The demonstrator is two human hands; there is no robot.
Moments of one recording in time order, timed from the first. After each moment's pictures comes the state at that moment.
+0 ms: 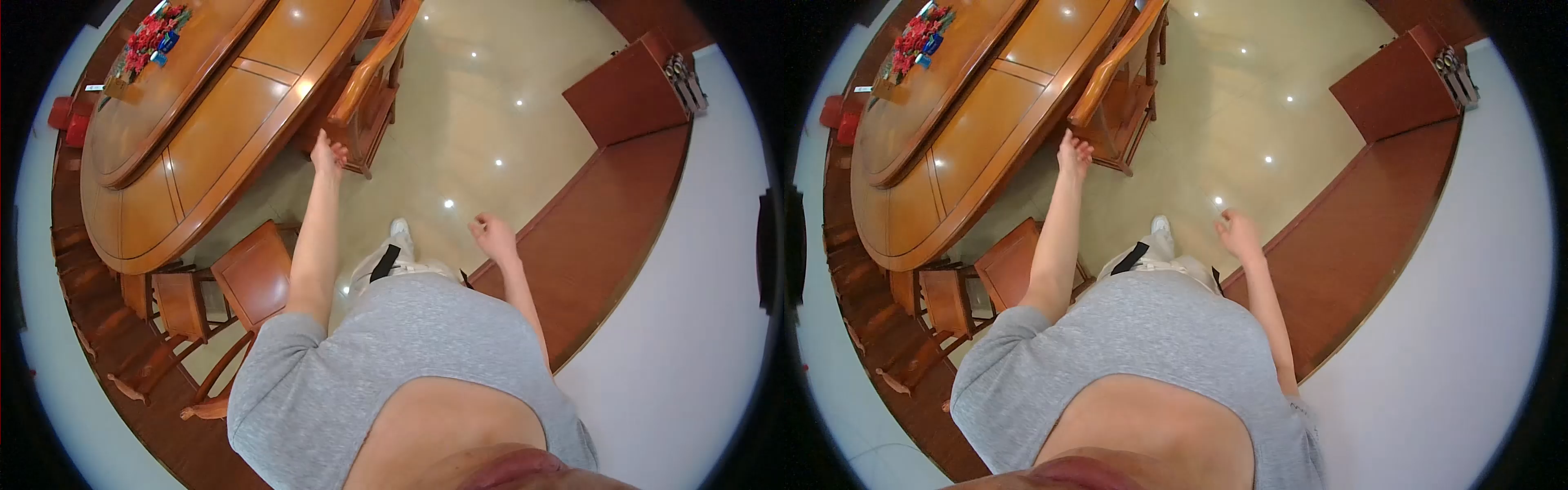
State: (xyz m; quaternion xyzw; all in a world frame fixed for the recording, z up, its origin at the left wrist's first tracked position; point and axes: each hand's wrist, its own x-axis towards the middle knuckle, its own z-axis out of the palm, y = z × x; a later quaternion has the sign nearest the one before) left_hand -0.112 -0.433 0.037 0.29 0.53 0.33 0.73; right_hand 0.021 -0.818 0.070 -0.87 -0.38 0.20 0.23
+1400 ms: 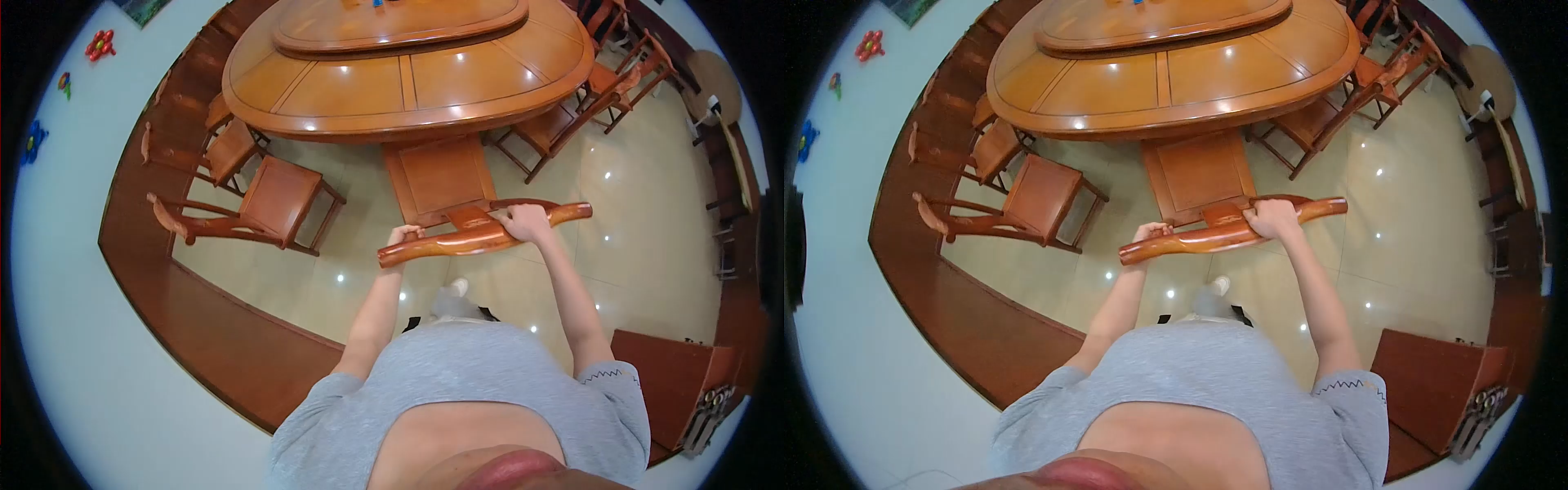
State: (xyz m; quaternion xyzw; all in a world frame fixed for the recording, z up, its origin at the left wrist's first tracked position) left_hand 0.052 -0.581 -0.041 0.04 0.29 0.49 0.82; right_hand 0.353 -0.533 0.148 -0.56 -0.82 0.14 -0.07
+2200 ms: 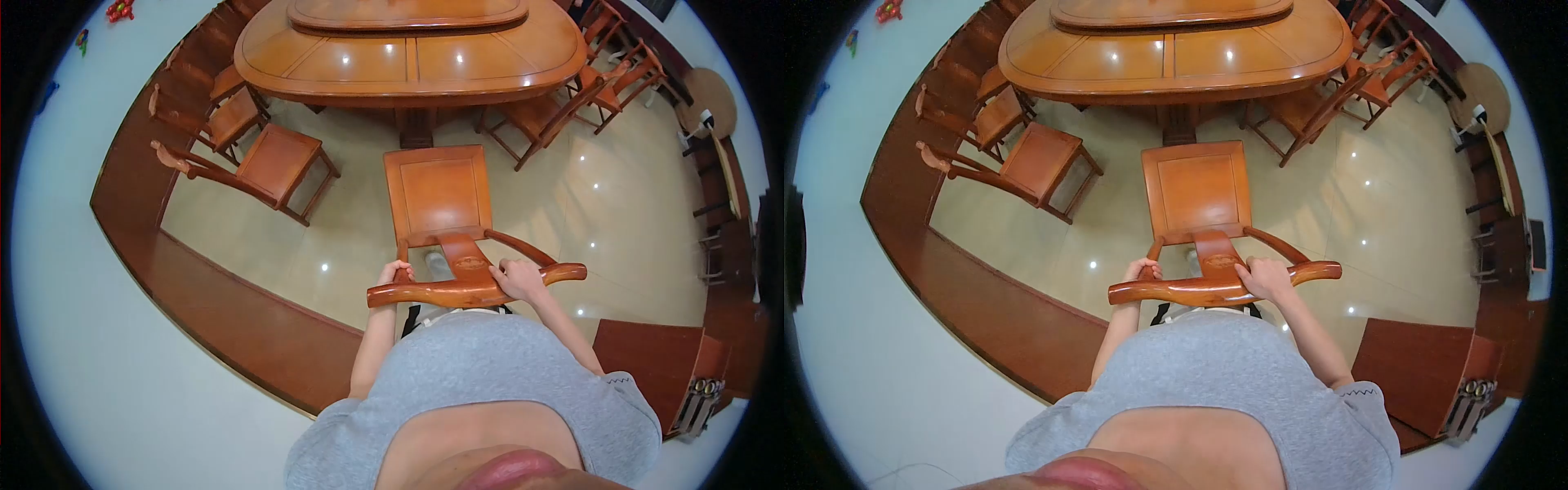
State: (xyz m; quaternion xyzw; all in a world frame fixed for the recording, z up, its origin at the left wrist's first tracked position) left_hand 0.095 -0.828 -0.025 -0.11 0.30 0.51 0.80; right_hand 0.394 -0.775 0.134 -0.54 -0.81 0.20 -0.07
